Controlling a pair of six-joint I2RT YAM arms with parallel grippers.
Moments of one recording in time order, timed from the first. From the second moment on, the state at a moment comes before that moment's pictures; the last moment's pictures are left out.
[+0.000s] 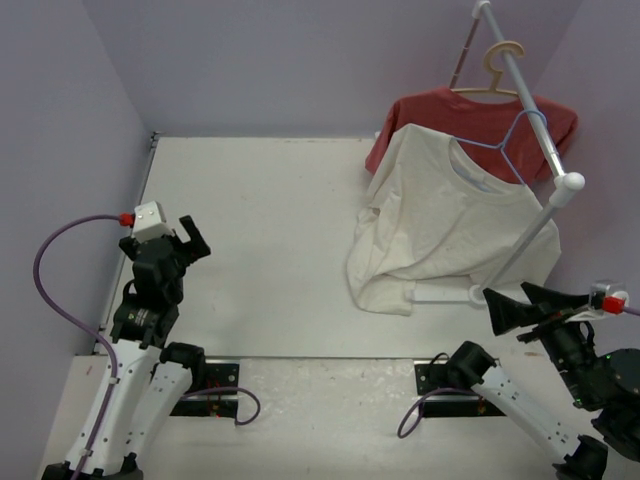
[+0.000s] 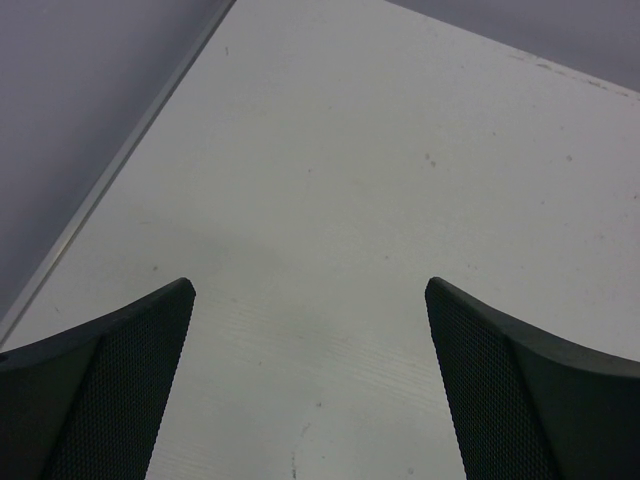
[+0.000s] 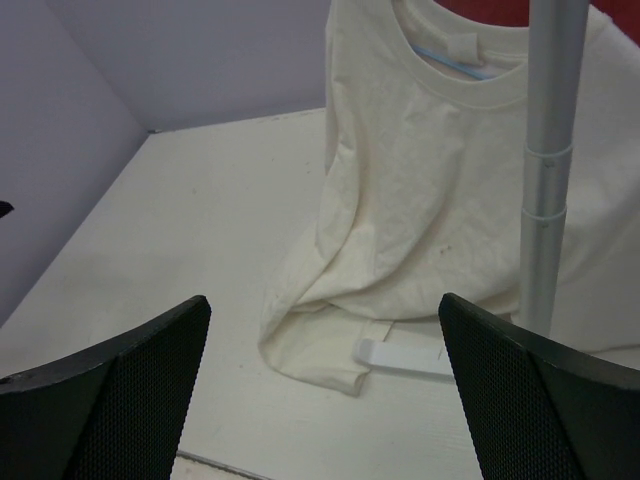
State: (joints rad) left arm -0.18 0.54 0.65 -0.43 -0.46 -0.30; right arm 0.76 0.08 1.09 -1.04 0.48 0.36
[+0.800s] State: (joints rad) left arm -0.24 0.52 0.64 -0.40 -0.46 -0.22; right arm 0.76 0.16 0.97 -1.00 0.73 0.24
